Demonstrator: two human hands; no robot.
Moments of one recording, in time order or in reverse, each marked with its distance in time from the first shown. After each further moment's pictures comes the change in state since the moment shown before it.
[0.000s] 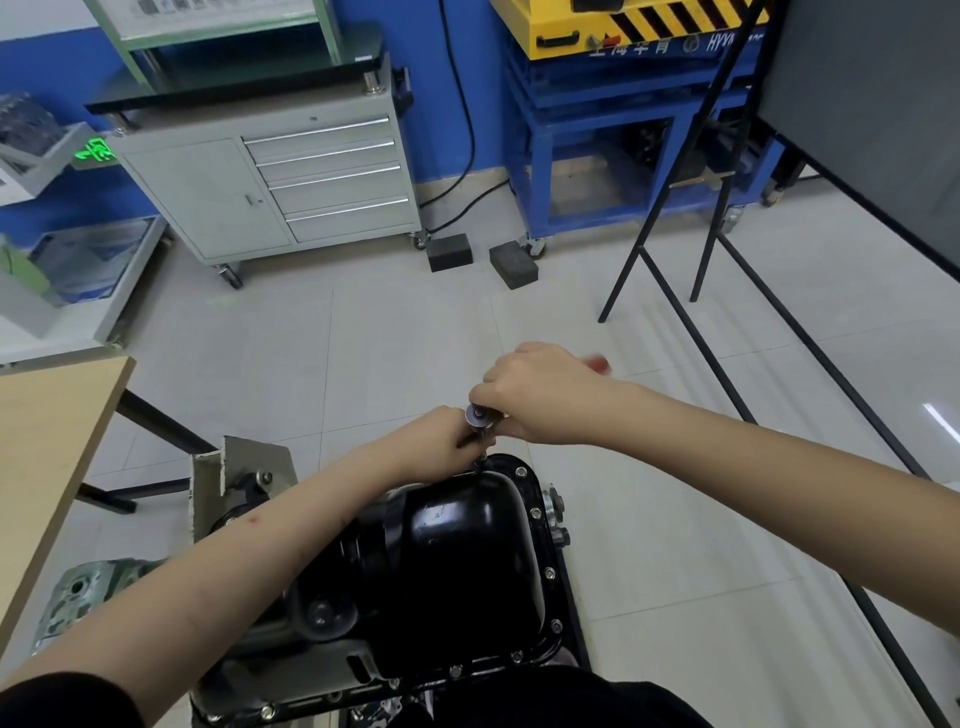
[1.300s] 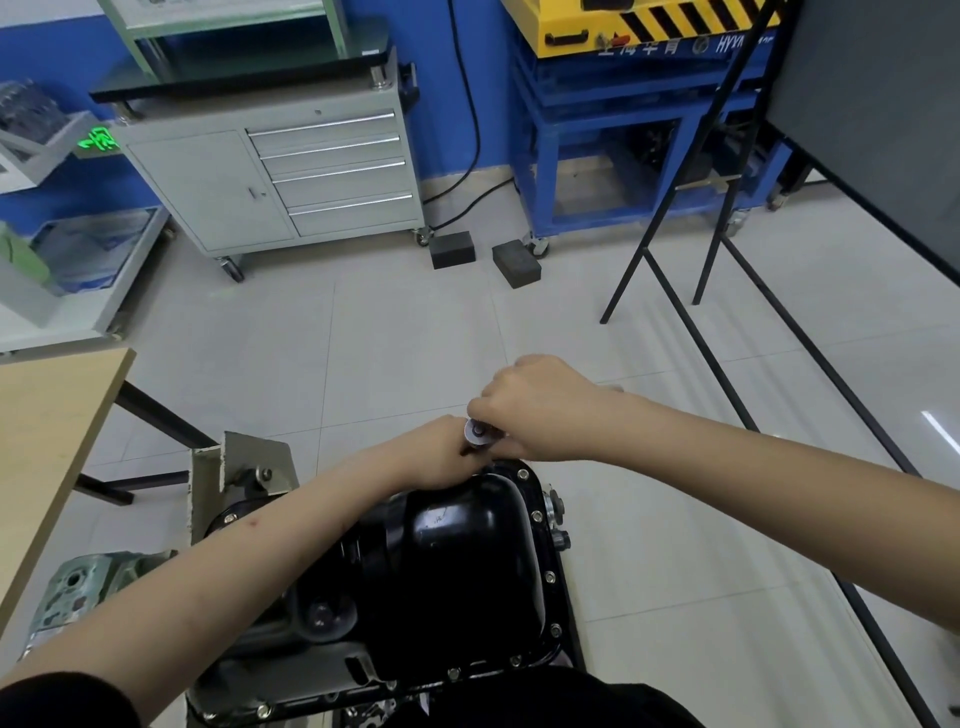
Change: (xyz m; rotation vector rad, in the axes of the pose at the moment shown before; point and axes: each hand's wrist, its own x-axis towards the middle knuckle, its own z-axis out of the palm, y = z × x) left_hand -0.001 0.001 0.000 -0.060 -0.071 -0.021; right_hand 0.003 -0.007 -0.003 0.003 -0.041 -0.030
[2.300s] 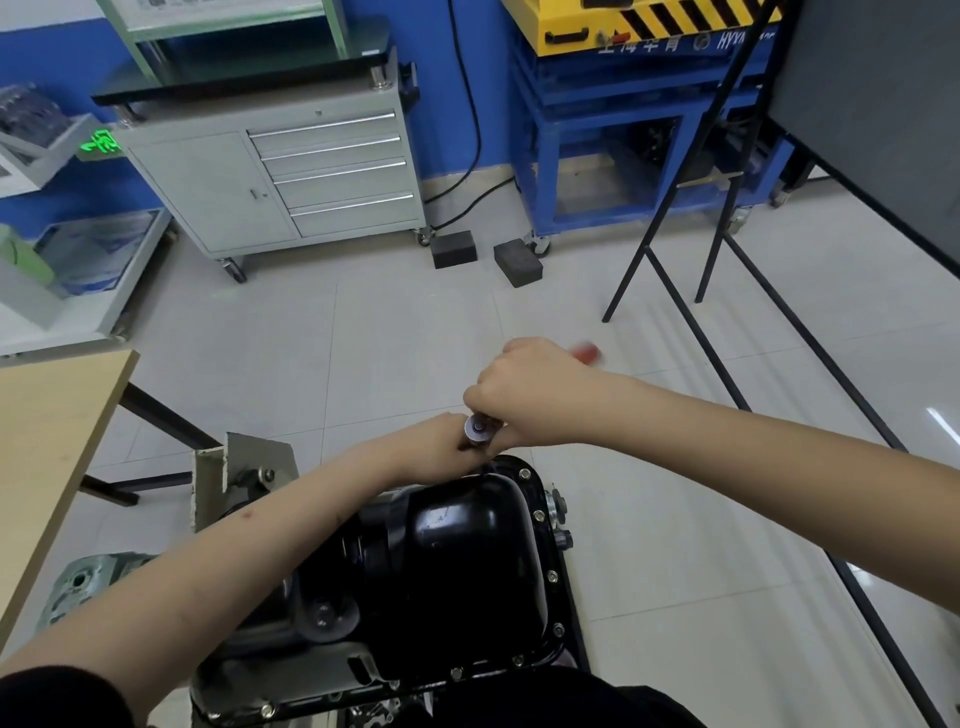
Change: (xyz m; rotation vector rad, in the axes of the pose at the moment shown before) left_hand 0.001 -0.005 -0.003 -0.021 -0.039 -0.012; right_hand 0.006 0.004 -0.009 -0.047 0.017 -0.053
